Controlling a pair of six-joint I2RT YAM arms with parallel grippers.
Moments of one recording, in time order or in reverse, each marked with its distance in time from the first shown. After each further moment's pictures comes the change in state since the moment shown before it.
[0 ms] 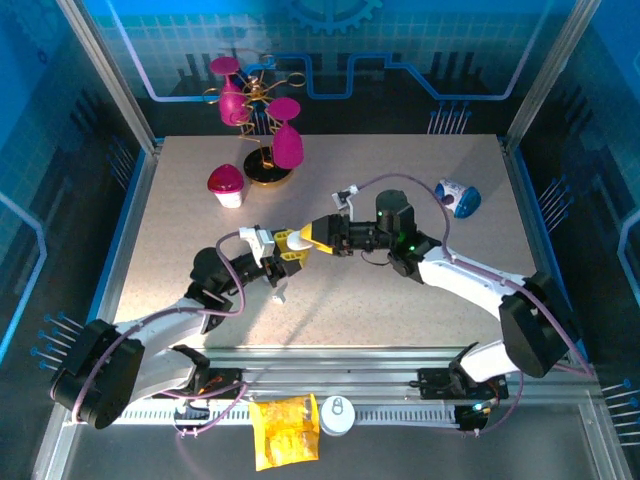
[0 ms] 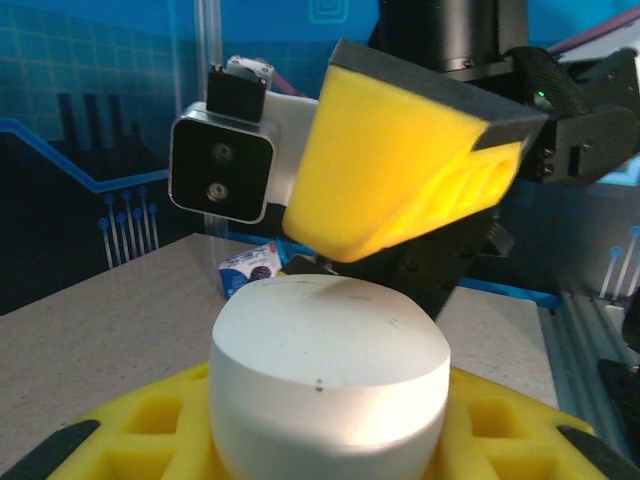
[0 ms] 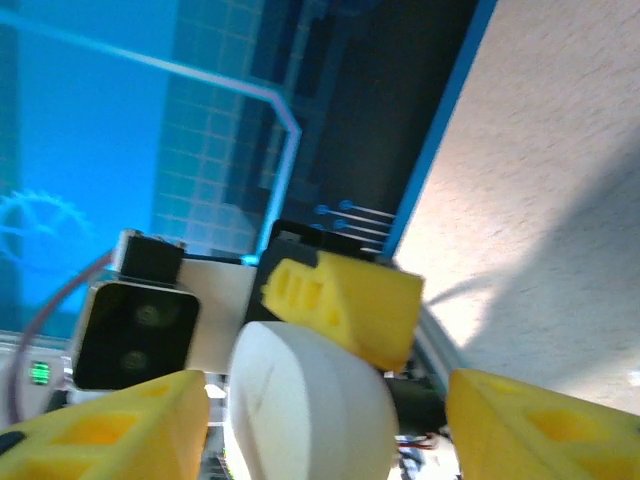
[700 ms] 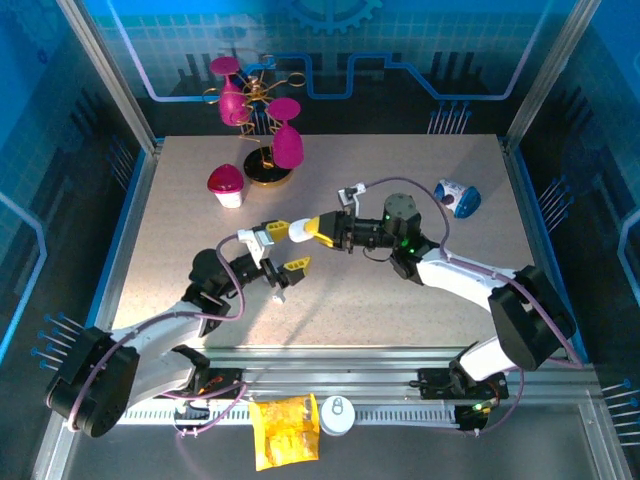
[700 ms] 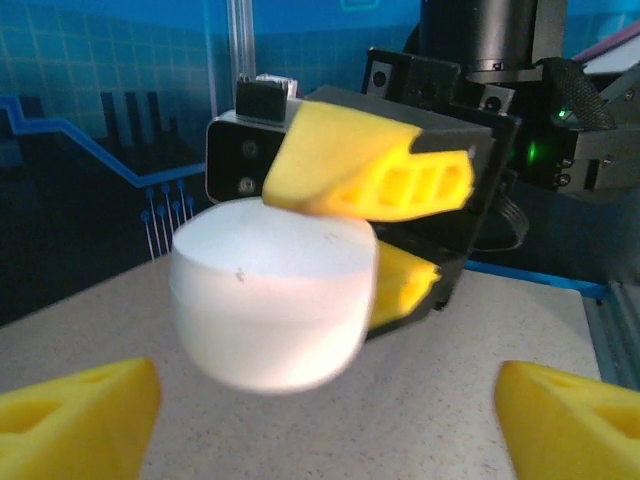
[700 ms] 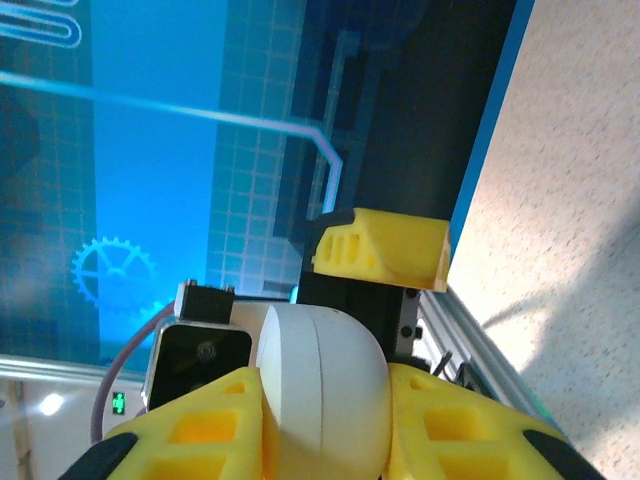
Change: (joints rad) left arm 0.000 -0.053 -0.015 -0.082 -0.063 0.069; right arm -0.048 0.039 -0.057 0.227 0.010 0.189
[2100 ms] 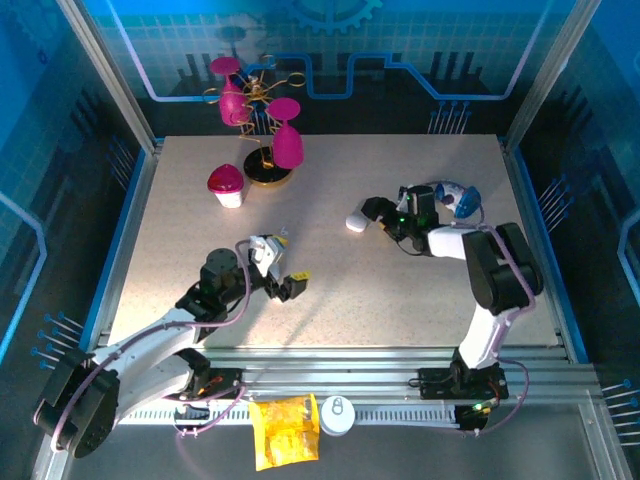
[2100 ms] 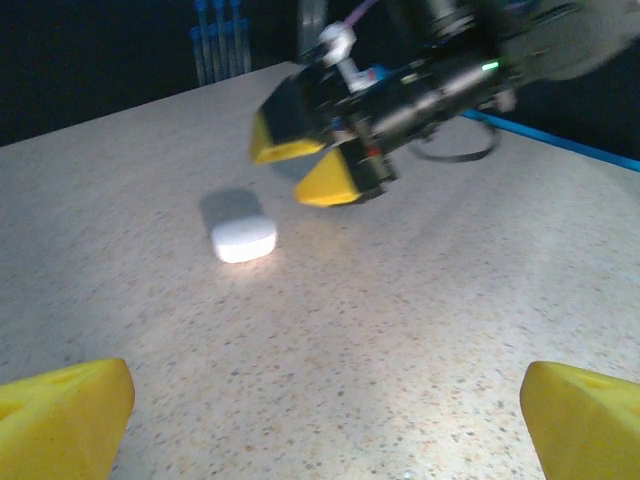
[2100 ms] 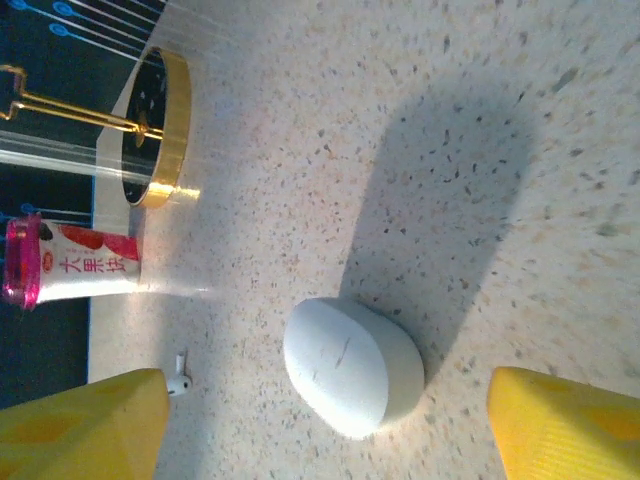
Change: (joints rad) left arm -0.062 -0.127 0.038 -0.541 -0.243 0.070; right arm -0.352 0.296 0.055 -0.352 0.443 -0.509
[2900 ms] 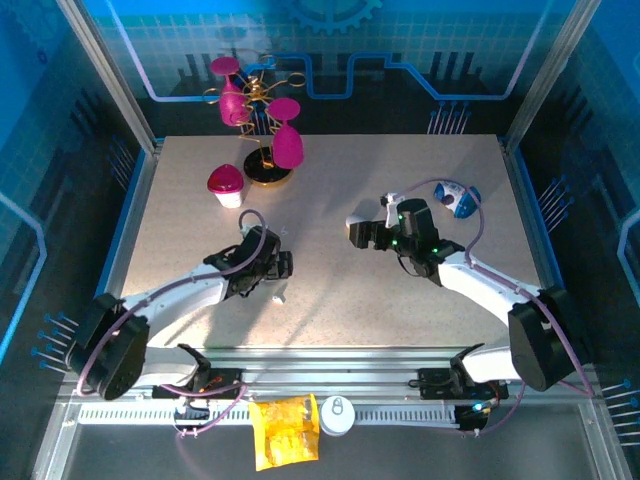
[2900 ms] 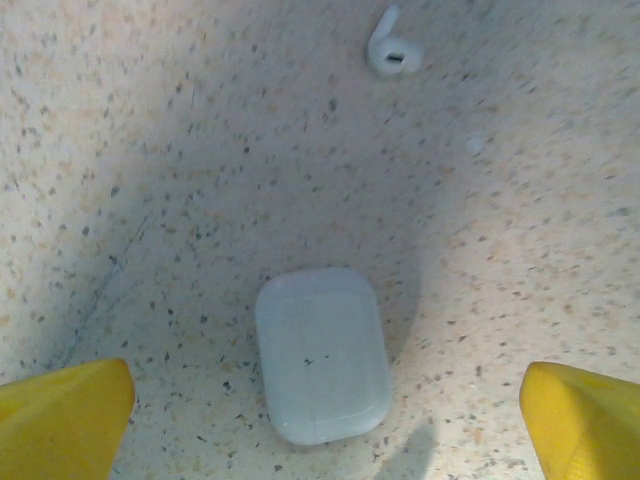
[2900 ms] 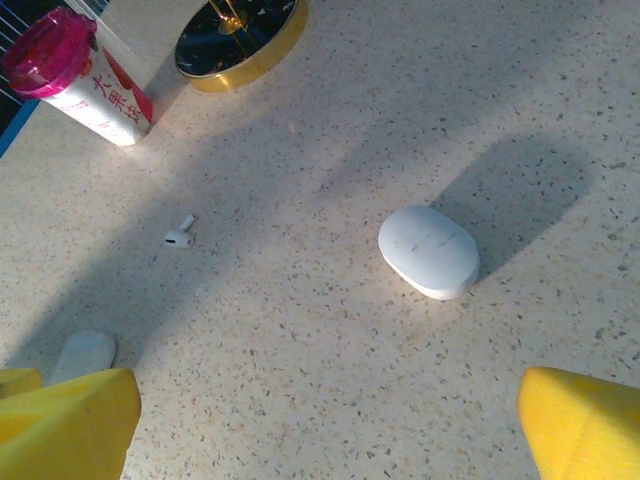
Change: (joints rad) left arm -0.054 0.369 0.371 -0.776 -0.618 -0.600; right arm 0.221 -0.425 -0.111 -0.285 0.254 -0.454
